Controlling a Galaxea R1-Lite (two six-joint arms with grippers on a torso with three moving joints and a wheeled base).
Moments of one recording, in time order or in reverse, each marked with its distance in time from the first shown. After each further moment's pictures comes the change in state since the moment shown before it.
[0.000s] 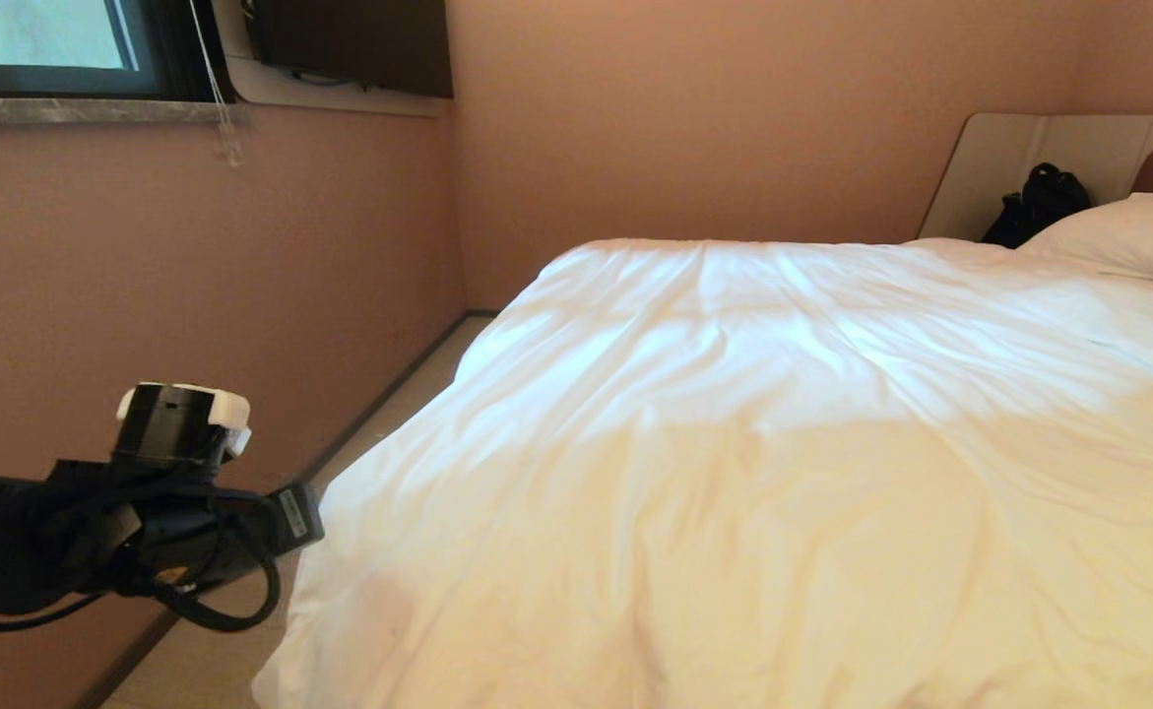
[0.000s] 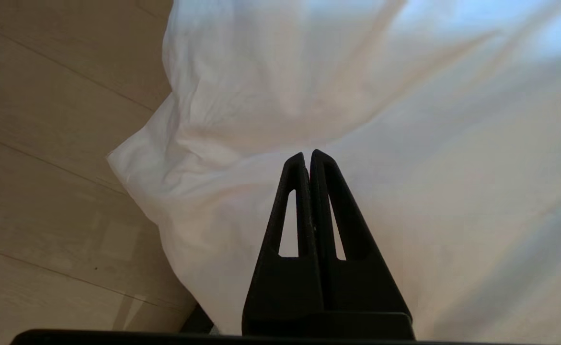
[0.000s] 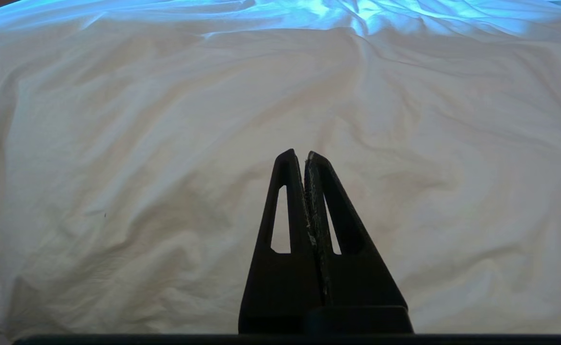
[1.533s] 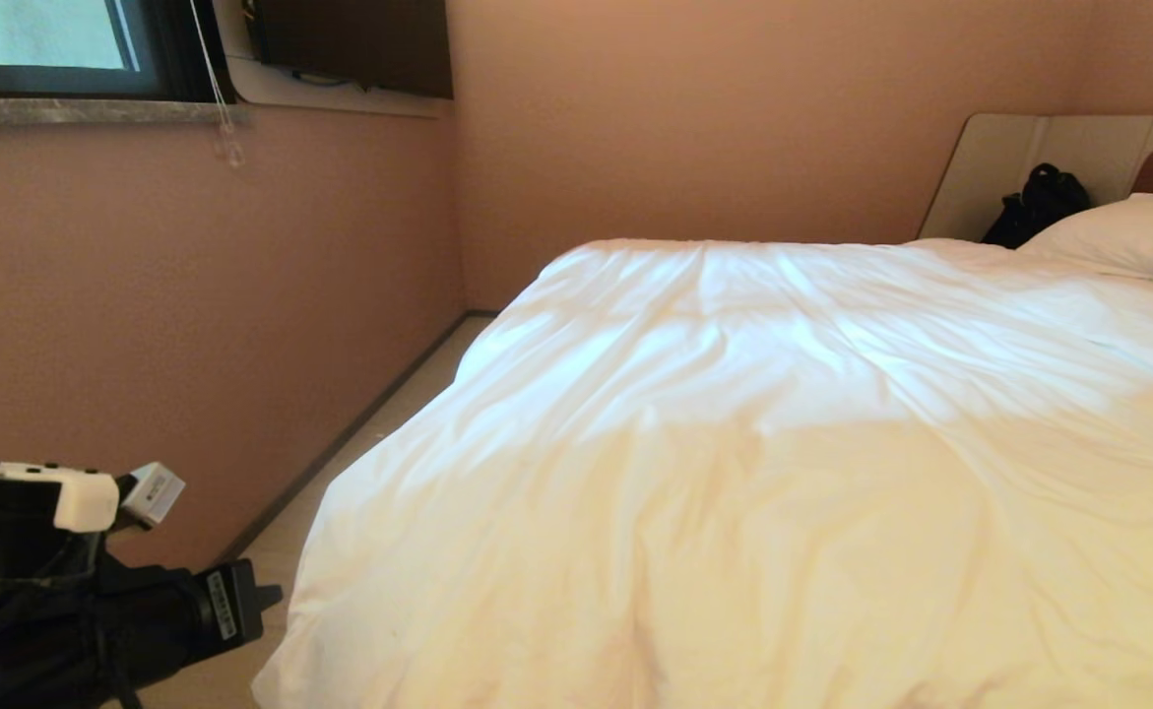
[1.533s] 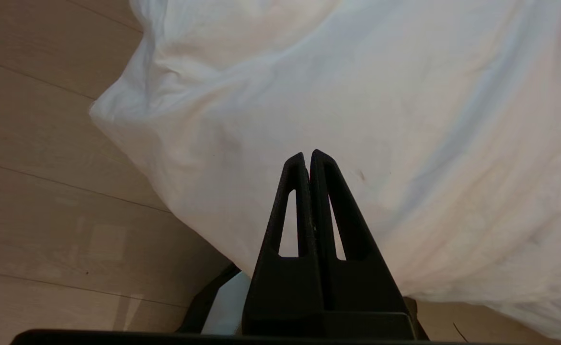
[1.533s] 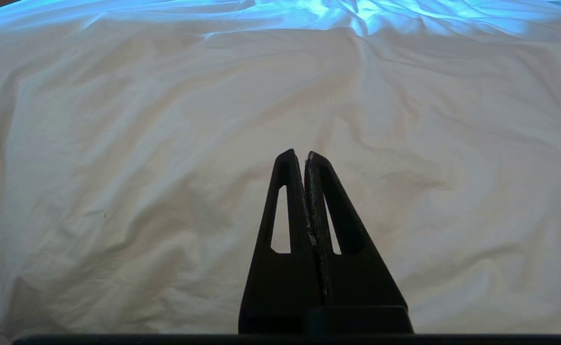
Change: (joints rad) left arm -0.044 -0.334 0.280 -0.049 -0.082 0.042; right arm 0.000 0.000 0.000 0.000 0.000 0.000
